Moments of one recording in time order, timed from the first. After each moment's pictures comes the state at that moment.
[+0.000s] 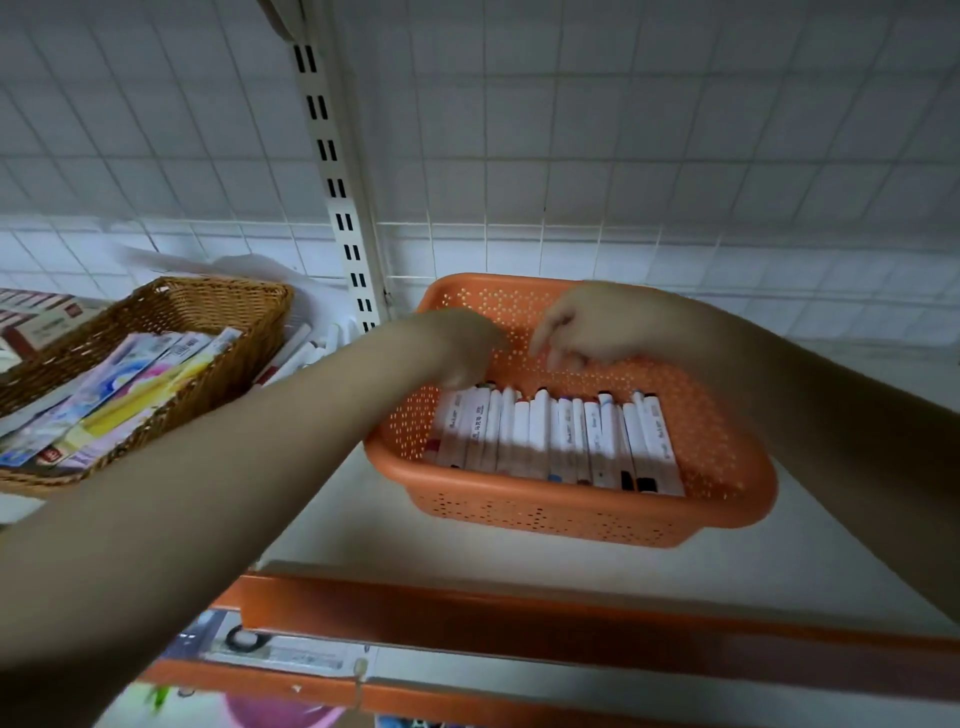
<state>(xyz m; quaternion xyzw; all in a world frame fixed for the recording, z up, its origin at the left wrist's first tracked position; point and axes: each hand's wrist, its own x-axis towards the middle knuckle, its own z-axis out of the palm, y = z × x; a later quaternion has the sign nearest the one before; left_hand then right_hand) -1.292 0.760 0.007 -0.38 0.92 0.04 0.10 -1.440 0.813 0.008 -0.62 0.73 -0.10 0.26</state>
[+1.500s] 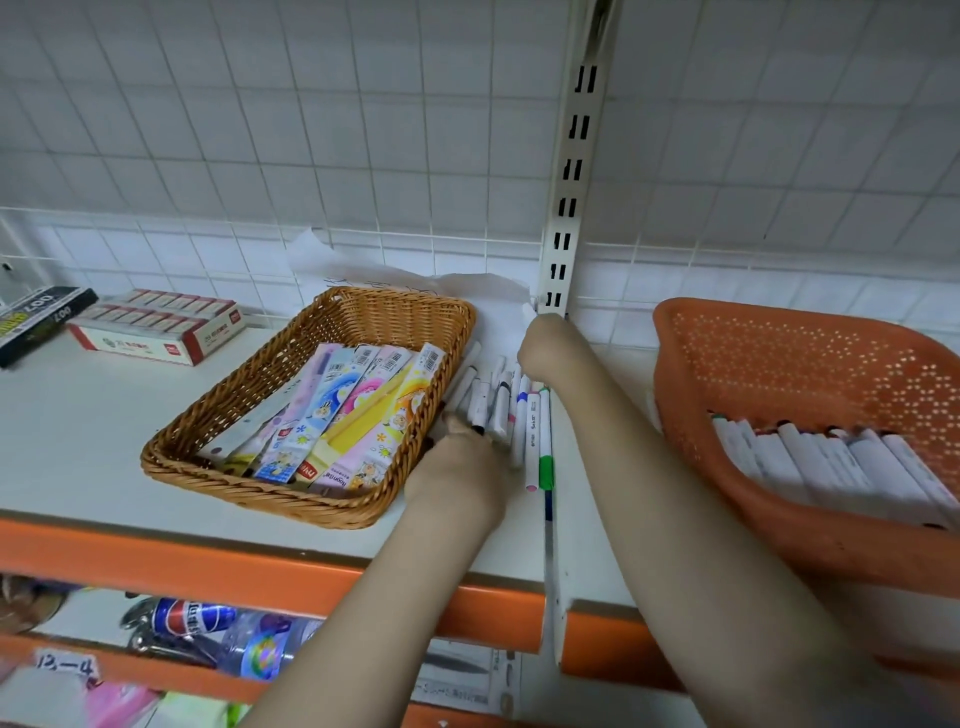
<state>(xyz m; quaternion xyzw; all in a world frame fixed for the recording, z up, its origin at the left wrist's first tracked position) -1.105 0.712 -0.073 -0.57 0.80 0.14 0.12 -1.241 0.631 -0.059 -0.49 0.85 -0.14 0.15</state>
